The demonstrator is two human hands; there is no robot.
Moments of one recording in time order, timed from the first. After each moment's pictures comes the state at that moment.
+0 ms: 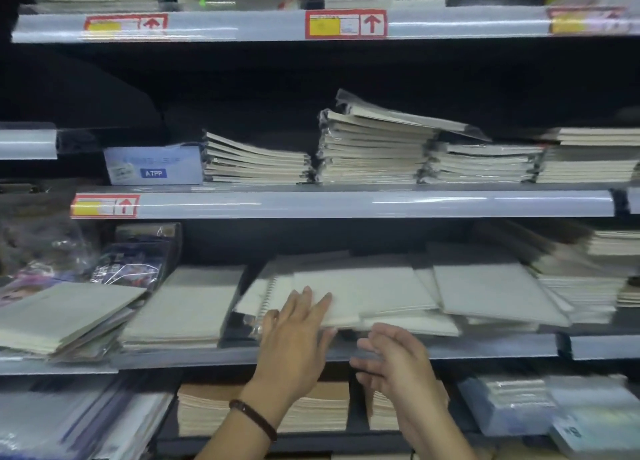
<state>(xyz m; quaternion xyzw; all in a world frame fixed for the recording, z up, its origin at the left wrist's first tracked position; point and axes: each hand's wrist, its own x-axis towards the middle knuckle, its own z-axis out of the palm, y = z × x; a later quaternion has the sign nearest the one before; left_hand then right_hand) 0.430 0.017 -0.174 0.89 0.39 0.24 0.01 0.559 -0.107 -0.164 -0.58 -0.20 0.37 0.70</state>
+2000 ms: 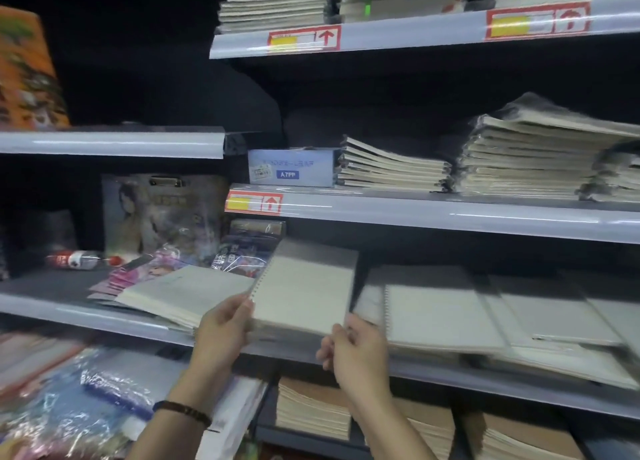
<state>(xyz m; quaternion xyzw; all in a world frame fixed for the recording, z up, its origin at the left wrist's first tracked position) 0.182 0.134 -0.171 0.50 0.47 0.56 0.46 0.366 0.025 -0.158 -0.57 -0.37 0.36 0.63</state>
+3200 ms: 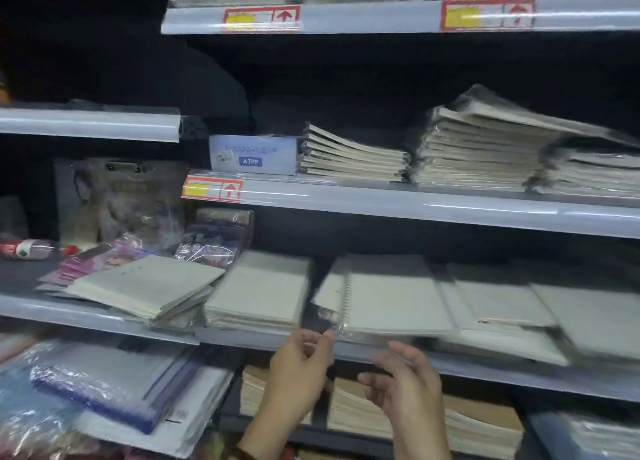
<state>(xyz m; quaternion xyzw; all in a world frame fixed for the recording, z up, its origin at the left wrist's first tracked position) 0.323 0.033 -0.197 0.59 0.50 0.42 0.47 0.452 -0.046 -0.190 -0.52 -0.20 0.39 0.73</state>
